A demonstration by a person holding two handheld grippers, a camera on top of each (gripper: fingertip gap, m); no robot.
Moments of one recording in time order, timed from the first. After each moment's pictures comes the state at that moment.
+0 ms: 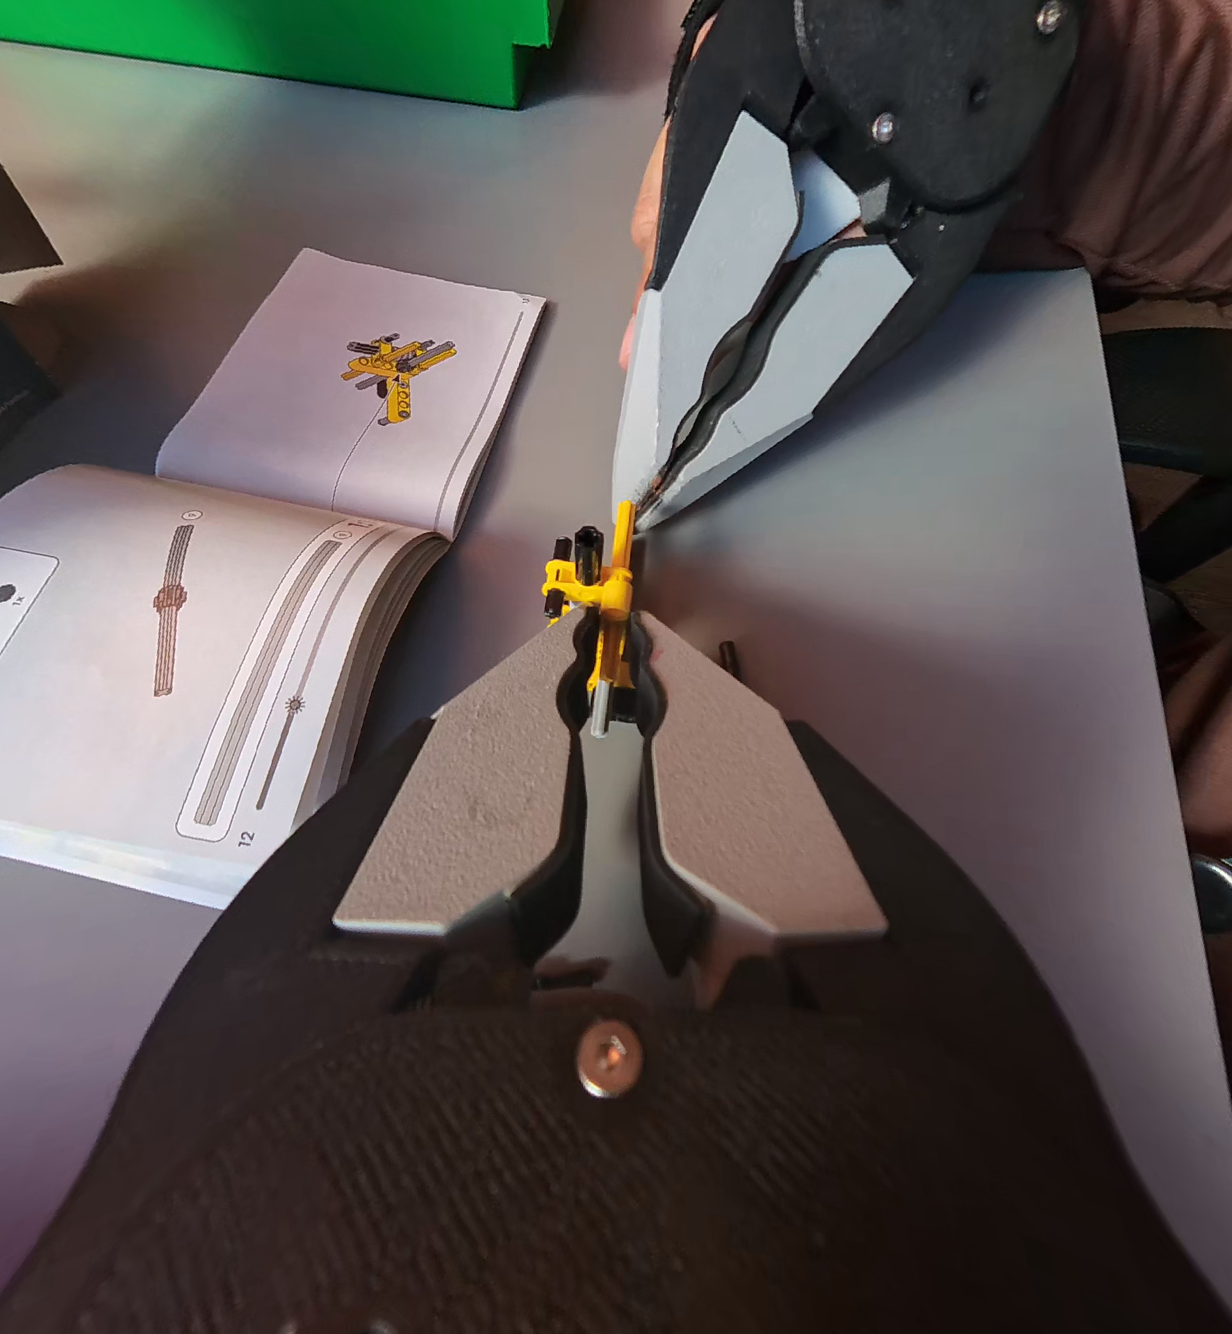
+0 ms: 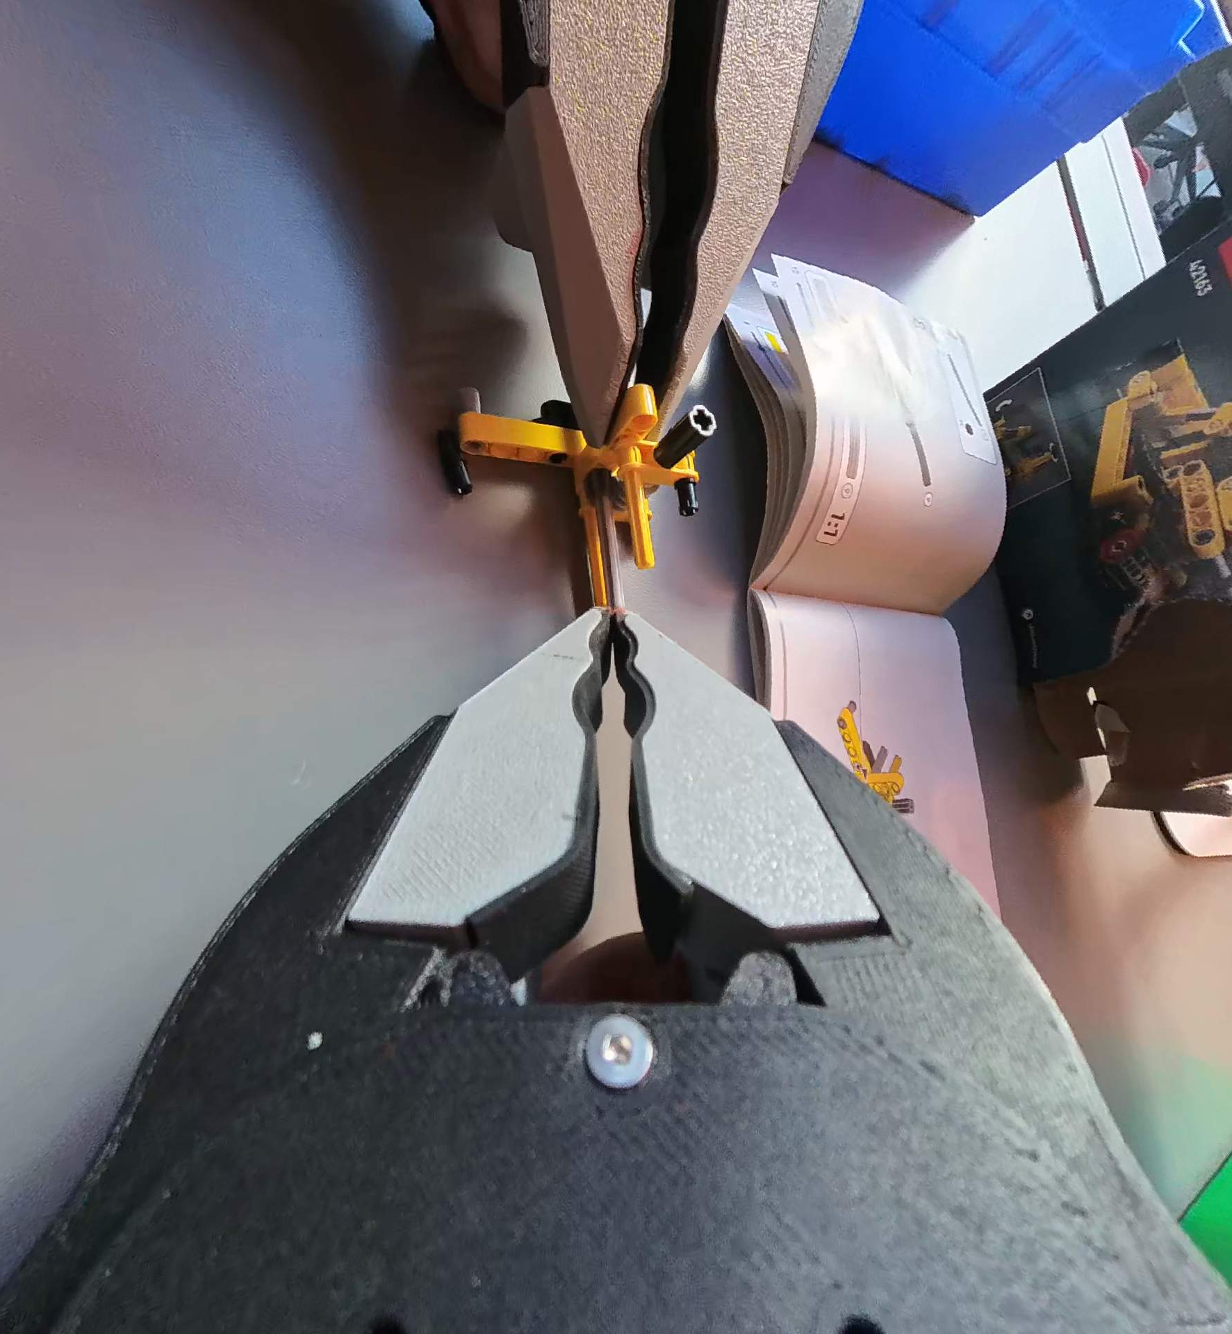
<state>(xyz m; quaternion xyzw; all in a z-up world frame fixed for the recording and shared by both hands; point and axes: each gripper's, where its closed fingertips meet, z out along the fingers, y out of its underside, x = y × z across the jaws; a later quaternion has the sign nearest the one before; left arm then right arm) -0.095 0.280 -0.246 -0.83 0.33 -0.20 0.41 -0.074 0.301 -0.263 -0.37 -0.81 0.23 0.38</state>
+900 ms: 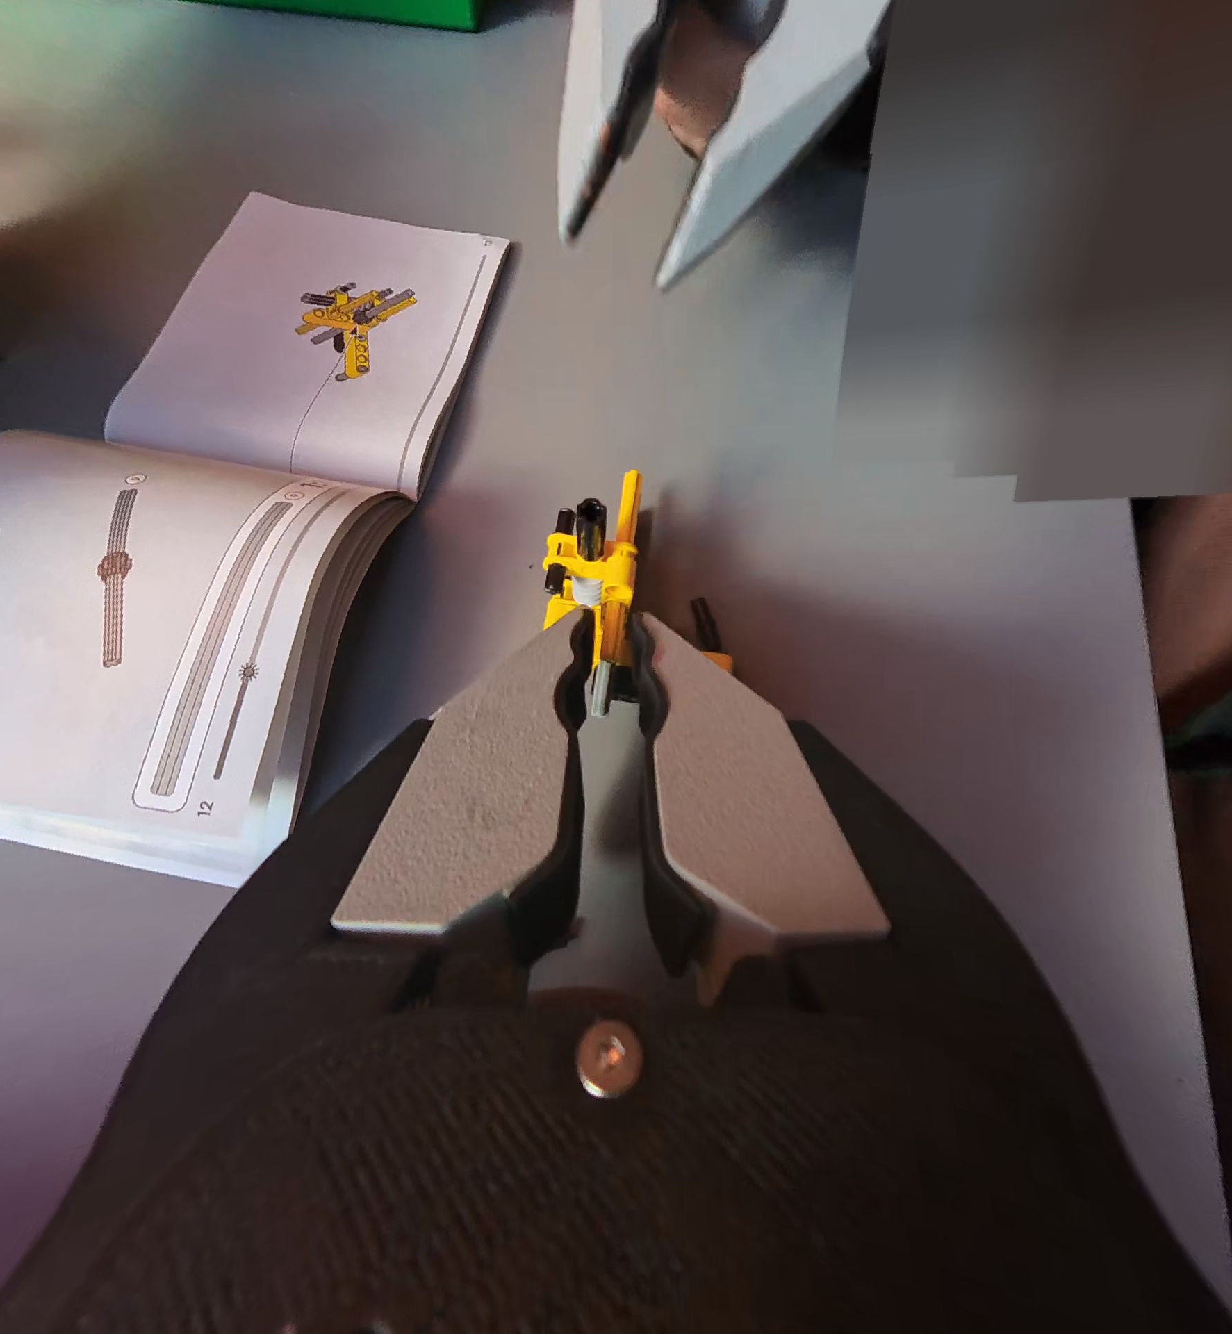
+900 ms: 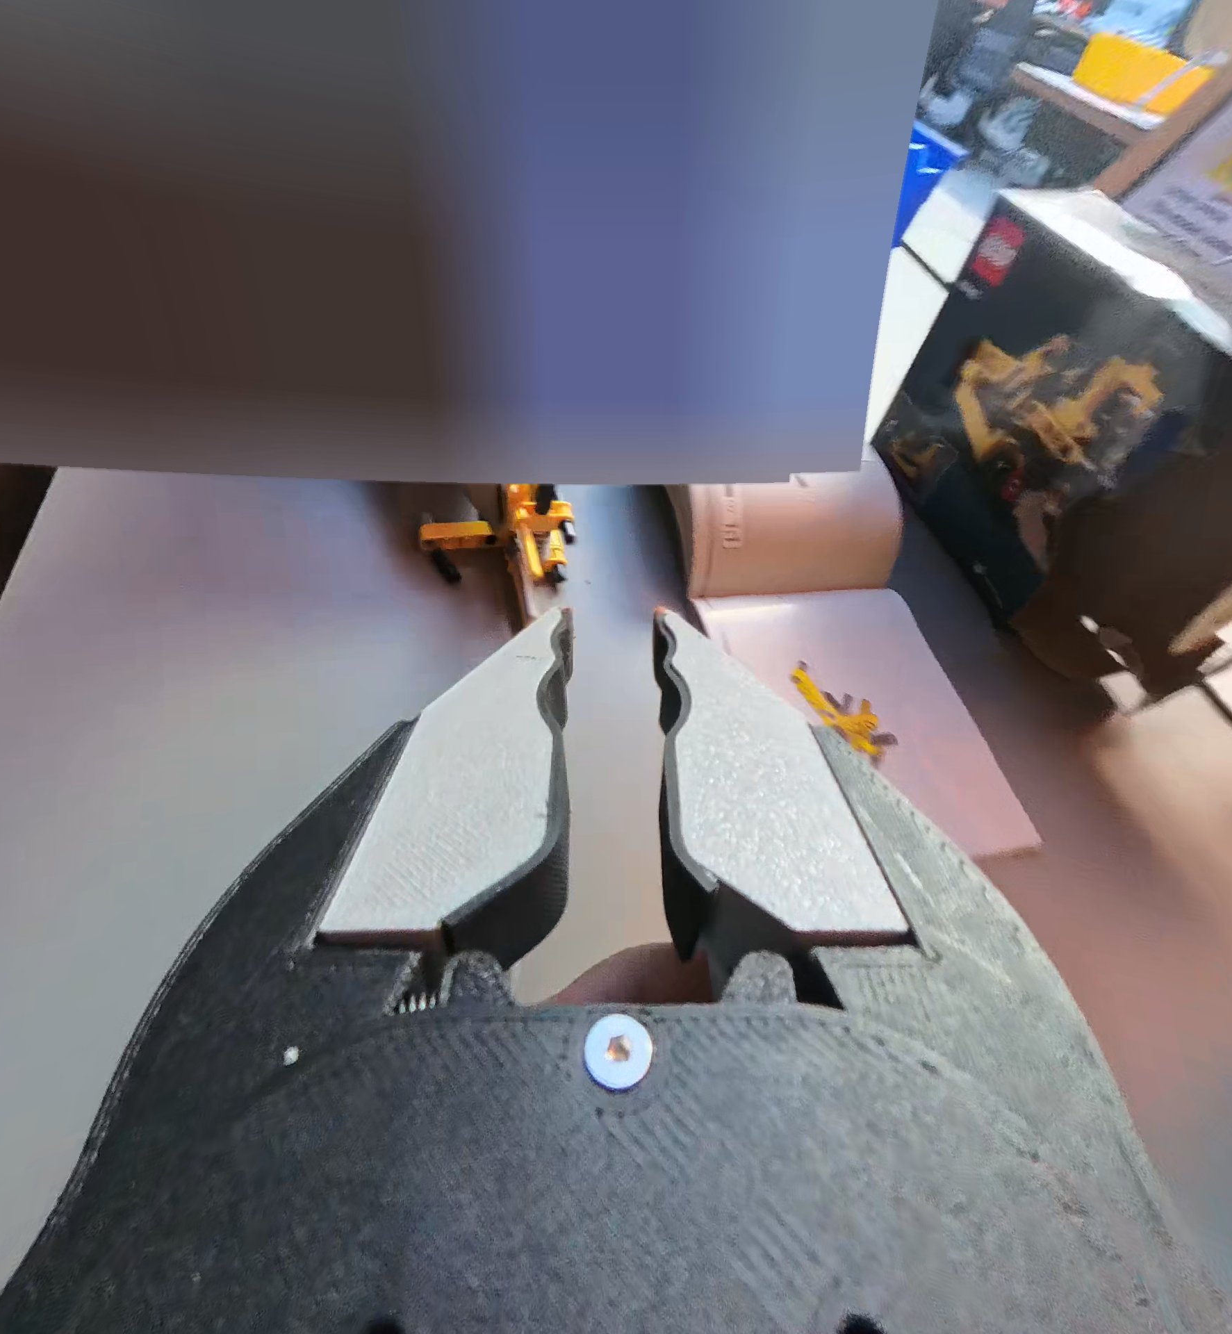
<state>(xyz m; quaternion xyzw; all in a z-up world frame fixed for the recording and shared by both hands) -0.096 0.267 -0.254 -0.83 0.35 -0.19 0.39 -0.049 0.317 -0.214 -0.43 -0.71 0.41 0.38</state>
